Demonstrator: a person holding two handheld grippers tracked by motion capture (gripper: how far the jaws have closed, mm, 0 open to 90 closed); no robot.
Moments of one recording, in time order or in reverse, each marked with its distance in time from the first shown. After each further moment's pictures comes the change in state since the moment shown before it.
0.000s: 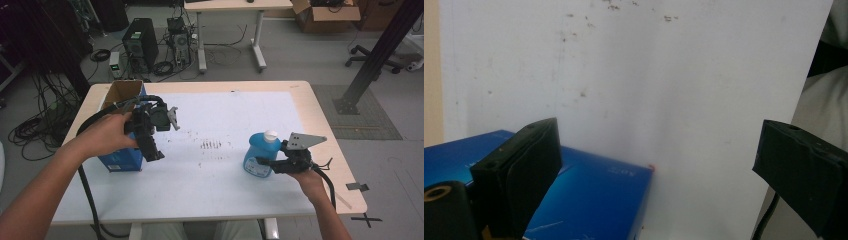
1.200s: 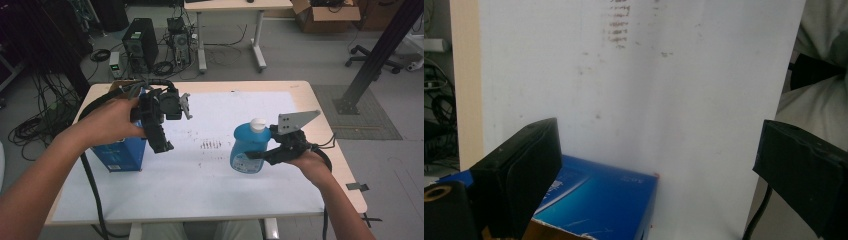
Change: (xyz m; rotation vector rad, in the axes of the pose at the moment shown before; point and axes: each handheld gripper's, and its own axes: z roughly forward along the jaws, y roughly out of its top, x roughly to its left) left arm -0.007 0.037 -0.052 -0.009 0.027 0.057; right arm 0.021 0.097 0.001 0.060 0.238 -0.136
